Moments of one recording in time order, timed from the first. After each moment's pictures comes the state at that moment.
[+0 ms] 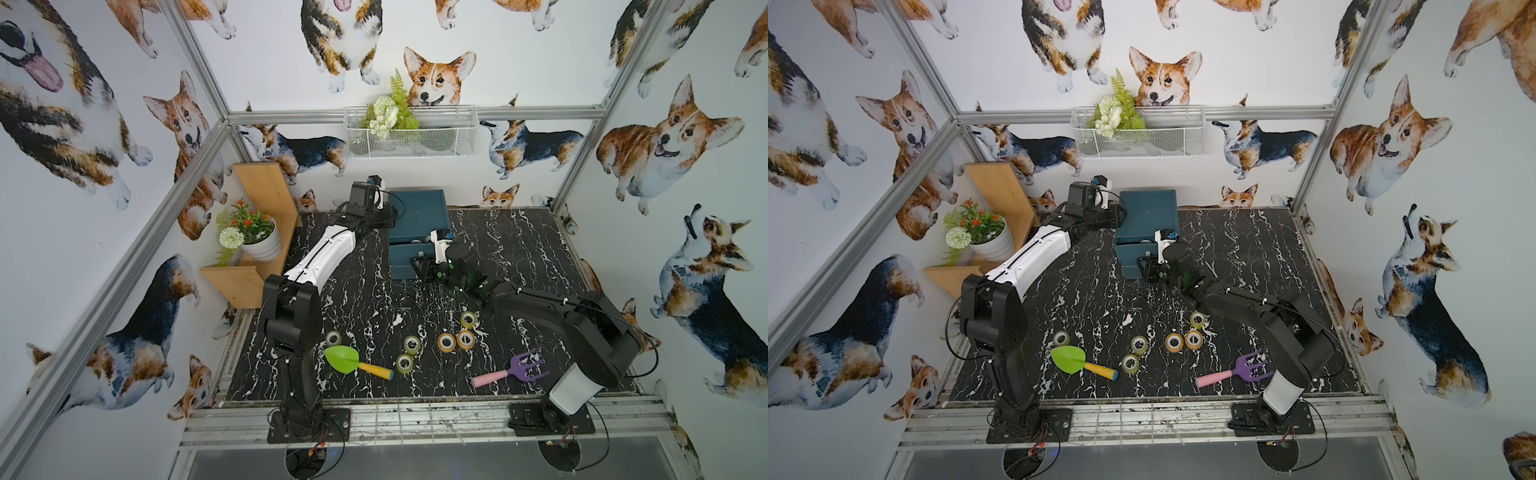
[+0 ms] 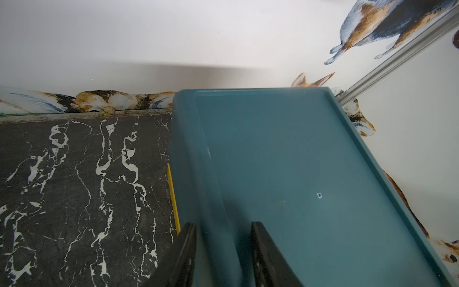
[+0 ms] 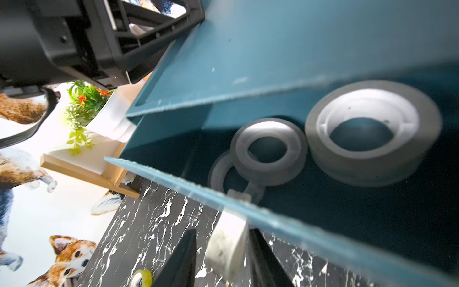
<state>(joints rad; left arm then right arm) -0.30 1.93 1.70 -0.37 0.19 -0.28 0.65 1.66 1.01 0.29 -0.05 0.60</state>
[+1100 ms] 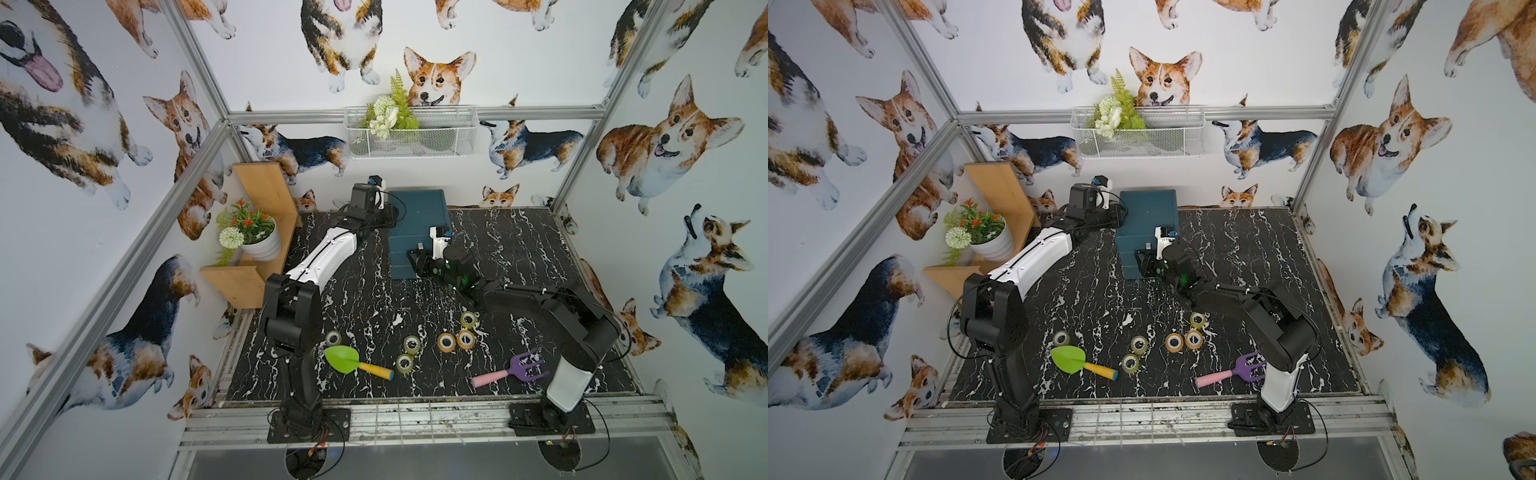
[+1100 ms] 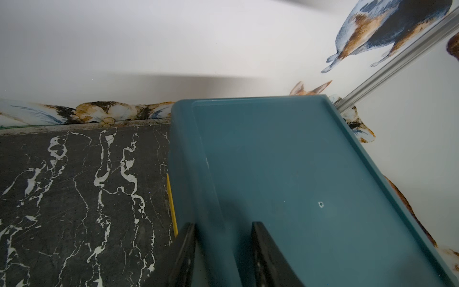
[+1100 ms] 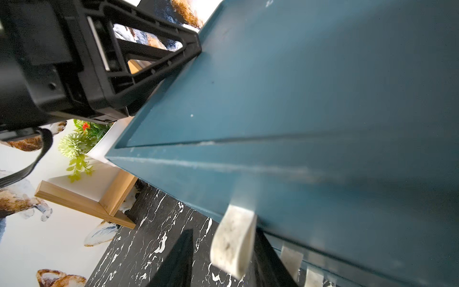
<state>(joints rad) -0.30 1.93 1.66 -0.30 0.18 -0.28 0.63 1.77 1.00 0.52 -0.02 0.61</state>
